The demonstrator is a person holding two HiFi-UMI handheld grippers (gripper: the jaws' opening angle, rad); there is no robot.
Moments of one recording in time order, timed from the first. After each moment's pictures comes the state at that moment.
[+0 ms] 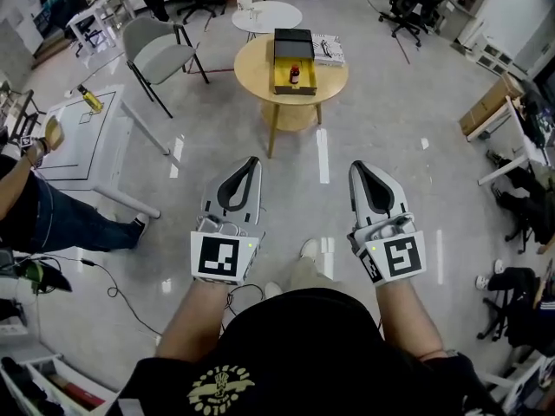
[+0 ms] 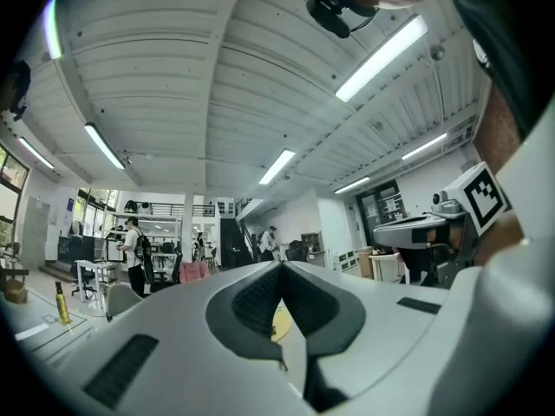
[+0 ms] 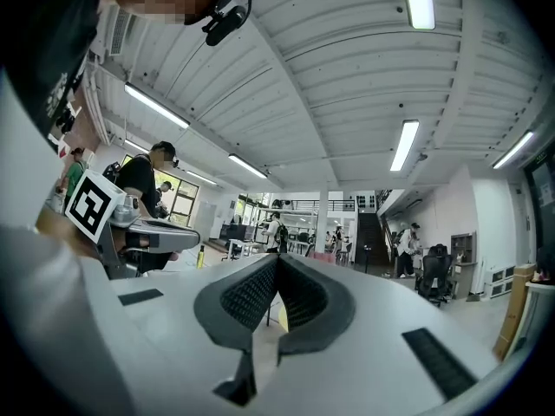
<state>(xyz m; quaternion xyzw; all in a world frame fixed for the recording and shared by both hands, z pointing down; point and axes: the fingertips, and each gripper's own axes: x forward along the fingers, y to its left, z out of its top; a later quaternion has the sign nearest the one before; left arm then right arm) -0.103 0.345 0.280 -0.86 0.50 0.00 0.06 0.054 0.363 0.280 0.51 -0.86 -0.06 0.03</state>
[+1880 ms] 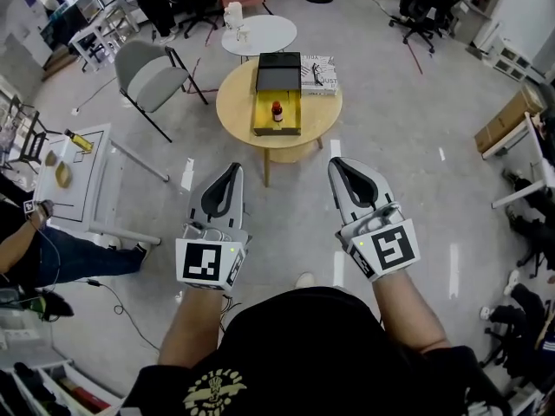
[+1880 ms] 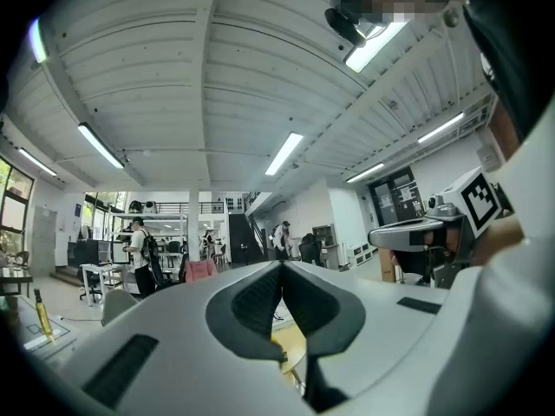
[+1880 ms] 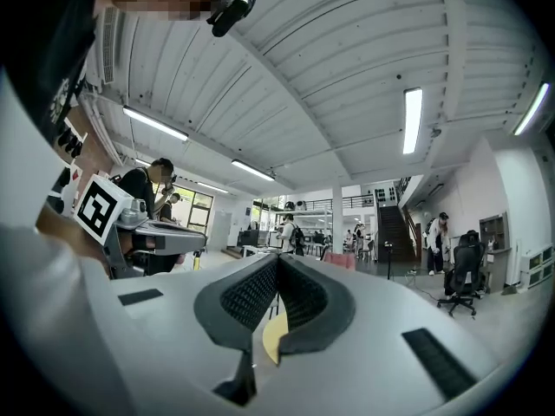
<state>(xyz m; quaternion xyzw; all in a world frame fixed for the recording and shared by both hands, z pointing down) 0.008 0.134 0.272 -0.84 0.54 -0.03 0.06 0.158 0.135 0.277 0.44 -0.90 -0.04 0.01</state>
